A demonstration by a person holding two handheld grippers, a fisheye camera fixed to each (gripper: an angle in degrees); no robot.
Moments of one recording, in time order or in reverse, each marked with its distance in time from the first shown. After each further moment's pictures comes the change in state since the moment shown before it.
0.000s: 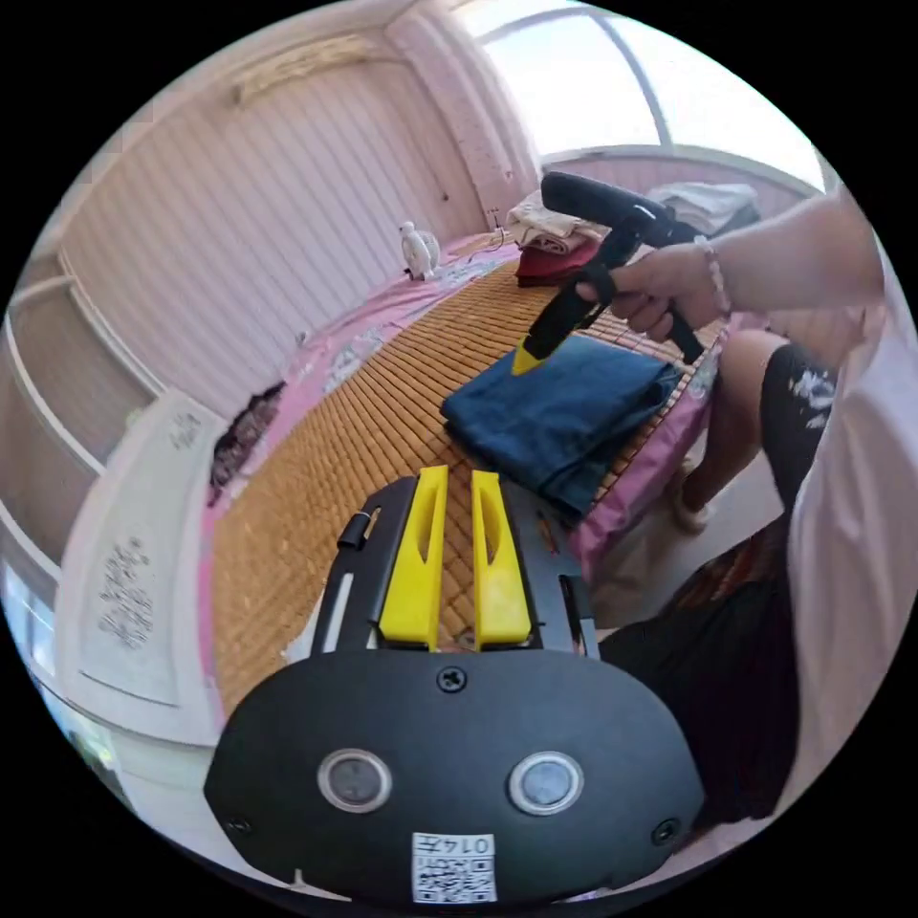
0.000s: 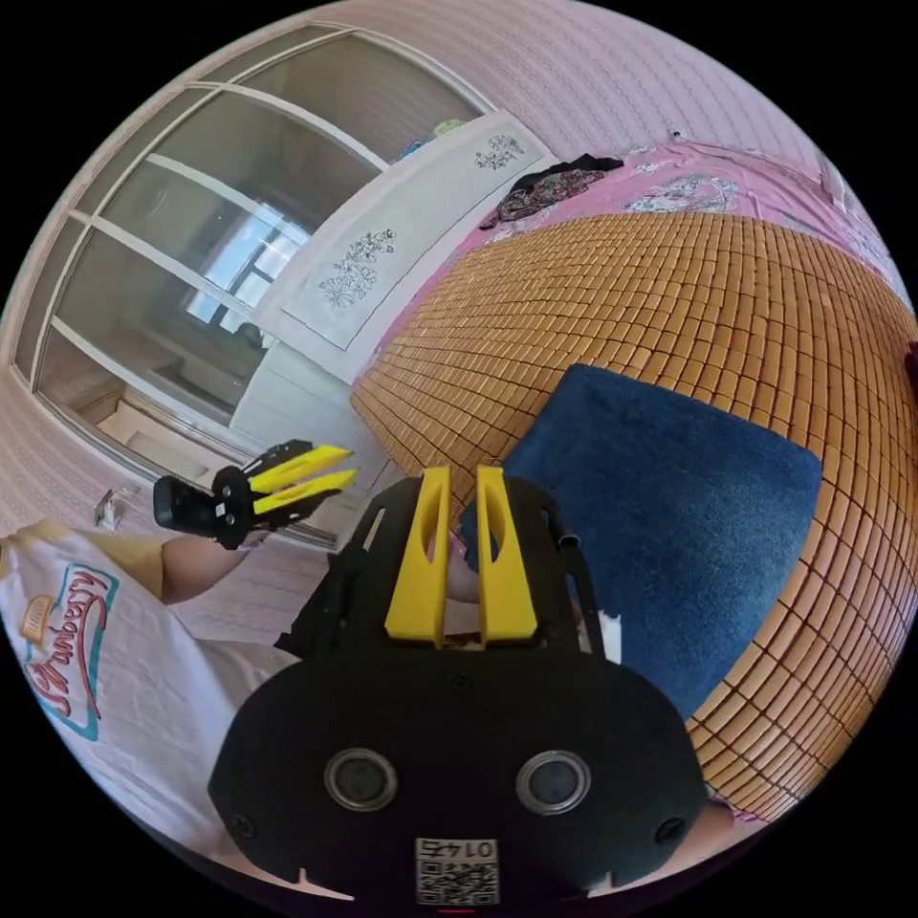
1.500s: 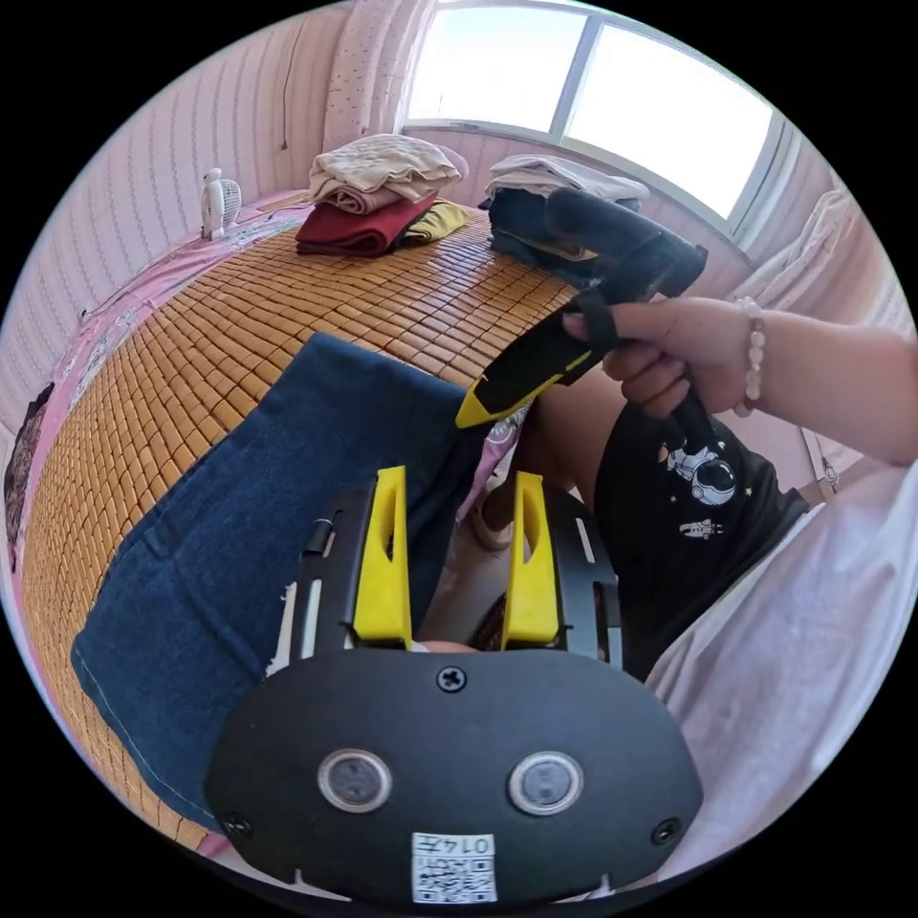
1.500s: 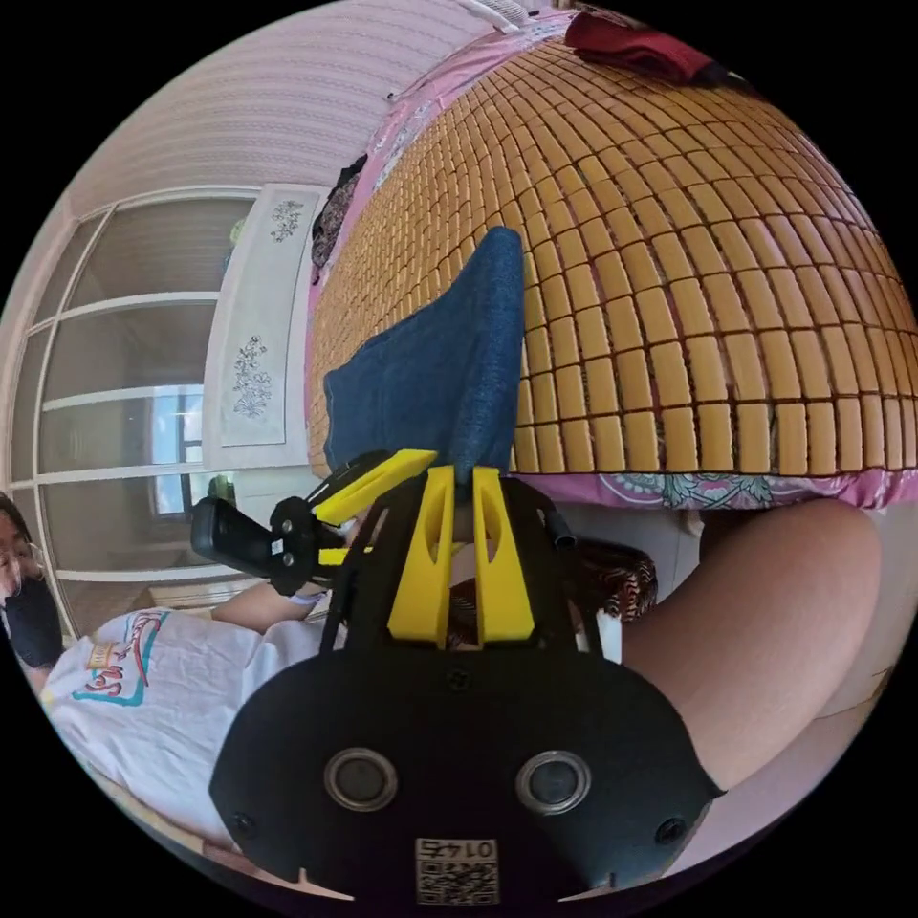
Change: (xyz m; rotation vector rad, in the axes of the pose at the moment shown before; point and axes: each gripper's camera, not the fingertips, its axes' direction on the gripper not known) left arm 0.014 -0.052 0.254 -0.093 0.632 0.083; right arm 0.149 0.094 -0.012 0.035 0.013 0.644
